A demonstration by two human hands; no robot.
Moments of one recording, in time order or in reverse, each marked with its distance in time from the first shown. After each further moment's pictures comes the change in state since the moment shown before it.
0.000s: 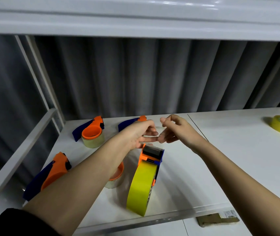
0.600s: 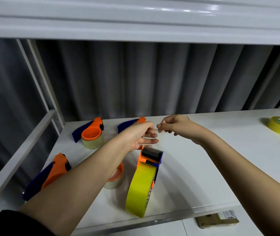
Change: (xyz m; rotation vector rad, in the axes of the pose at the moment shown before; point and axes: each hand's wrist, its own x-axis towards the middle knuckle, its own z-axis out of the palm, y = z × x) left_hand -0.006 -0.002 0.000 -0.001 0.003 0.022; right_hand 0.007 -0.021 -0.013 -0.360 -0.133 -0.043
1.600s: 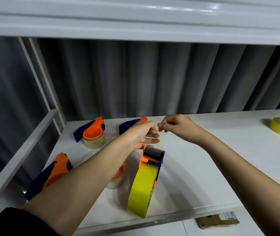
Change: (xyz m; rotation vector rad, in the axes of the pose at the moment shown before) left_hand 0.005 -0.001 0.001 0.011 0.044 0.021; right_hand 0.003 0.002 0.007 -0.128 0.129 -0.127
